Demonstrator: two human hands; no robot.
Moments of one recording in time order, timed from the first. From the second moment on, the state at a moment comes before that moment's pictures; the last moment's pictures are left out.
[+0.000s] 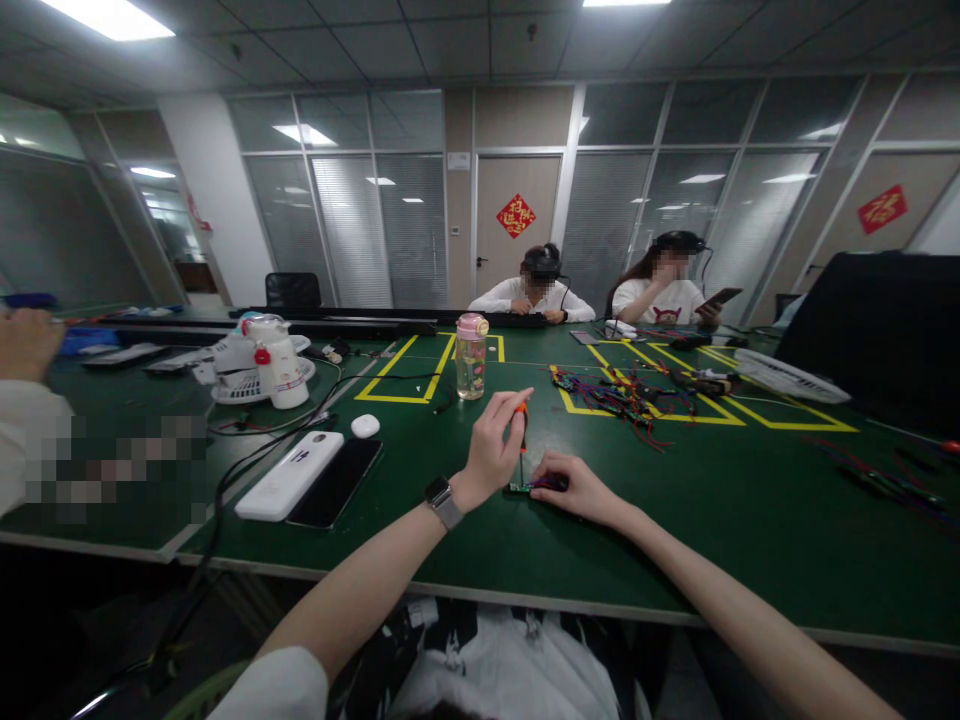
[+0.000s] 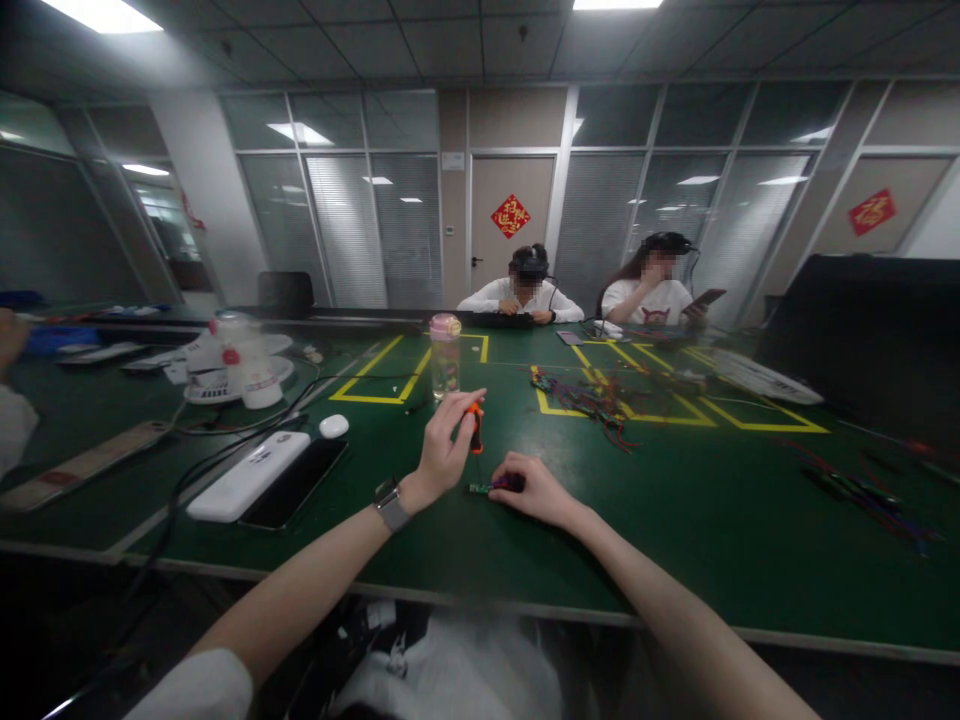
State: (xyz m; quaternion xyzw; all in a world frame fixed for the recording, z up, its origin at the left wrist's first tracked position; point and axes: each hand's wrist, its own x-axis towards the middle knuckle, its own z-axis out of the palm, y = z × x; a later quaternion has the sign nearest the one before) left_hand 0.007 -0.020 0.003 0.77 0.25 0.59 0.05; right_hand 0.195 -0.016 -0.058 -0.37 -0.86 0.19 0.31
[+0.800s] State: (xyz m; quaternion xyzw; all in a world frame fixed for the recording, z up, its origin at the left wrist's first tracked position) left_hand 0.007 -0.015 0.001 0.75 0.24 0.61 0.05; right_hand 0.194 -0.016 -0.058 -0.37 -0.86 0.19 0.30
